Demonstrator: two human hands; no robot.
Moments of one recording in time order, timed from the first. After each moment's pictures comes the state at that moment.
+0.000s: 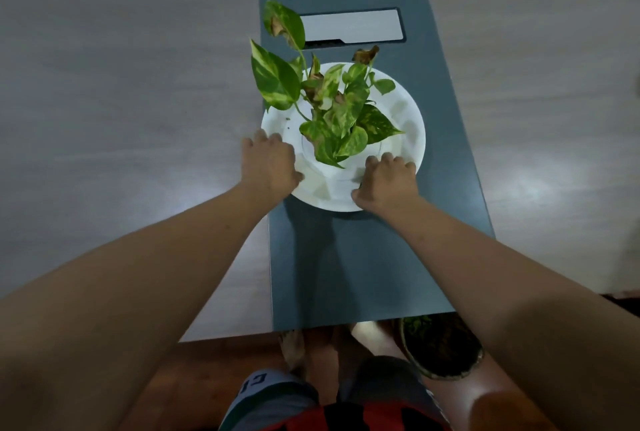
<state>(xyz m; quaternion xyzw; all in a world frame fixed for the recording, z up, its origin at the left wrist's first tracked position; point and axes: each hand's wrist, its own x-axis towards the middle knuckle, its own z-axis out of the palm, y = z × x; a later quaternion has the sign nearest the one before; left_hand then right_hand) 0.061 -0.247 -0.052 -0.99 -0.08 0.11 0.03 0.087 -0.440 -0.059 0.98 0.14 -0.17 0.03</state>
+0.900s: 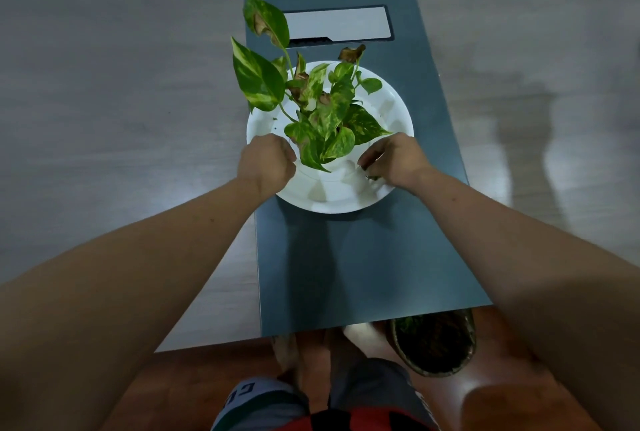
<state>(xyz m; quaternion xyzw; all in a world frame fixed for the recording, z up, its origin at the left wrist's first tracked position) 0.072 -0.253 -0.055 -0.96 -0.12 0.09 -0.24 0.135 -0.471 -0.043 0.90 0.00 -0.28 -0.33</state>
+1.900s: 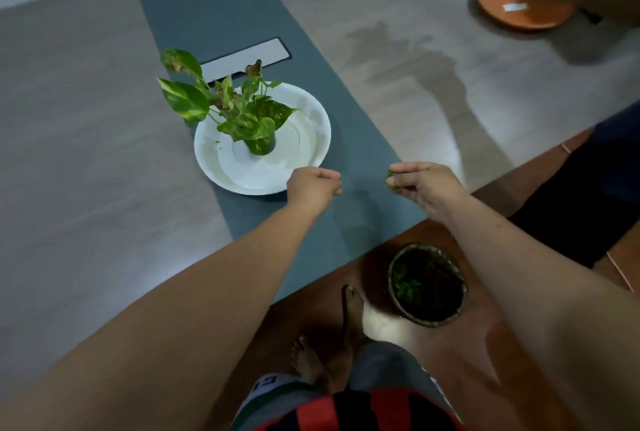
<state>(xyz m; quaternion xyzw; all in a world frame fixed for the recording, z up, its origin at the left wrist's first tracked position) -0.019 -0.407 -0.015 -0.77 -0.20 0.20 -0.58 -0.035 -0.610 -0.012 0.61 -0.30 -0.13 -0.72</state>
